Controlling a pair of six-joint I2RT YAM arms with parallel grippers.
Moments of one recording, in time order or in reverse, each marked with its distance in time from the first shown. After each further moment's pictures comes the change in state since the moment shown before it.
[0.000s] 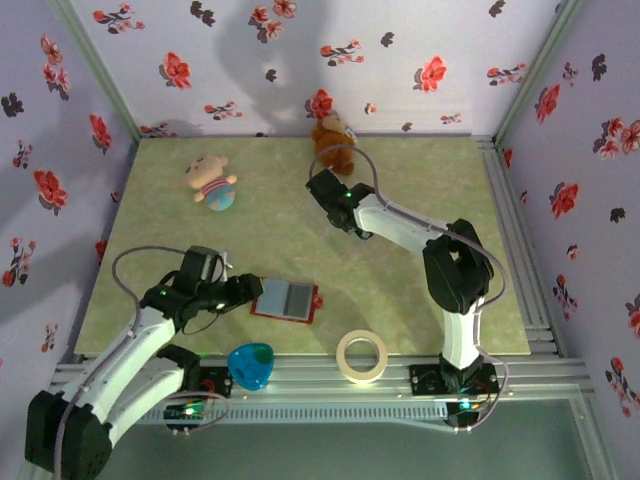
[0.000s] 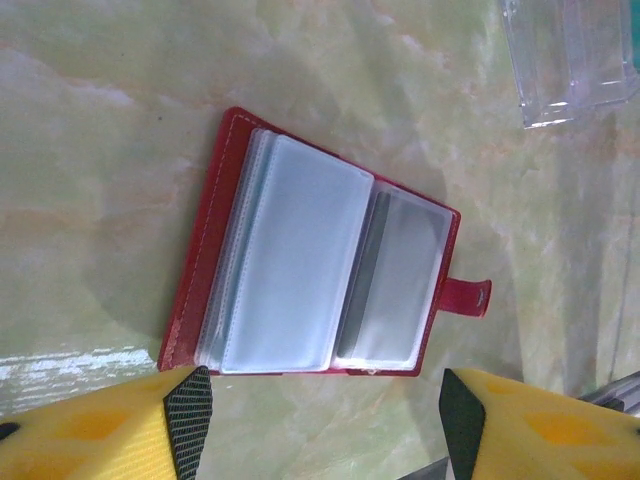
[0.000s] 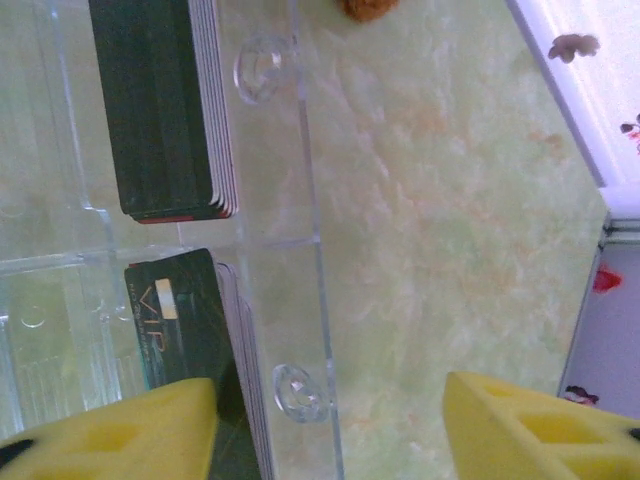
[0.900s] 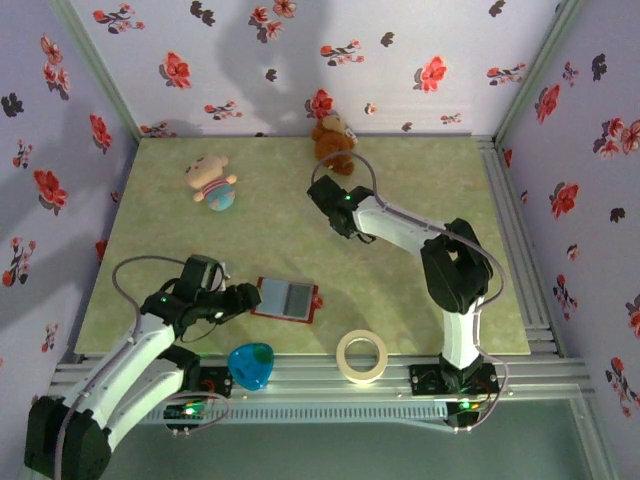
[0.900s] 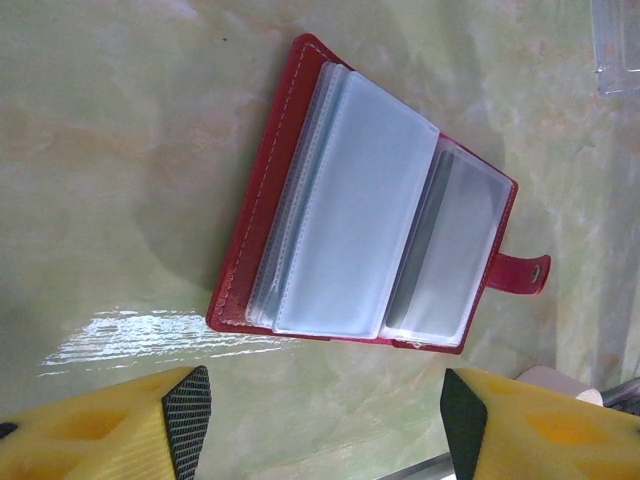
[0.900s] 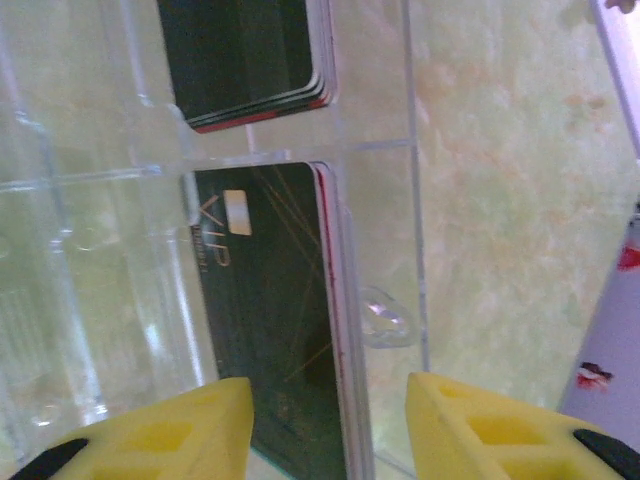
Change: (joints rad) left arm 0.000 -0.027 -0.056 -0.034 0.000 -0.023; right arm 0.000 0.010 -0.023 -0.082 -0.021 0.022
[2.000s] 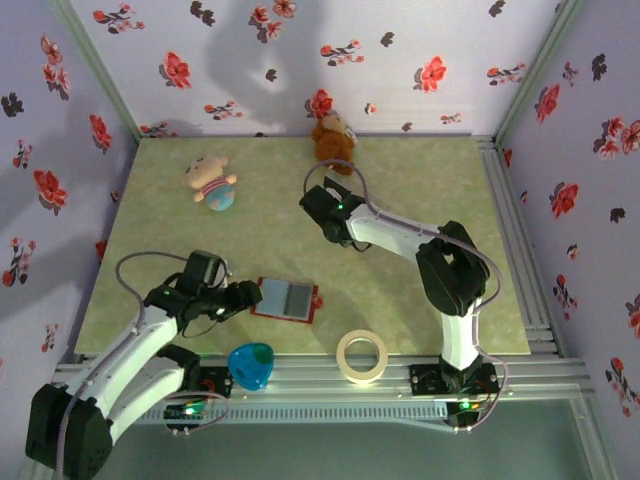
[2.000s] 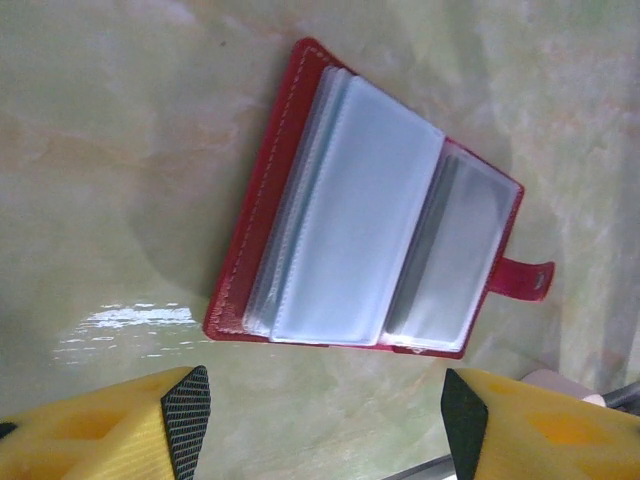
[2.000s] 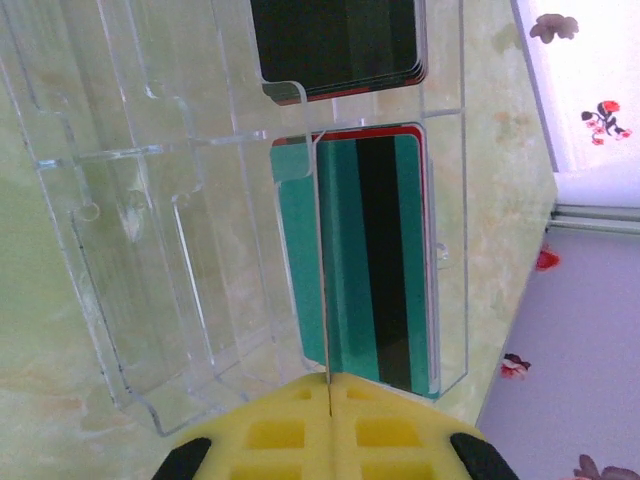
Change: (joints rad) left arm 0.000 0.068 0.043 -0.001 0.003 0.008; right arm 0.059 -0.013 -0.034 0.015 0.125 -0.024
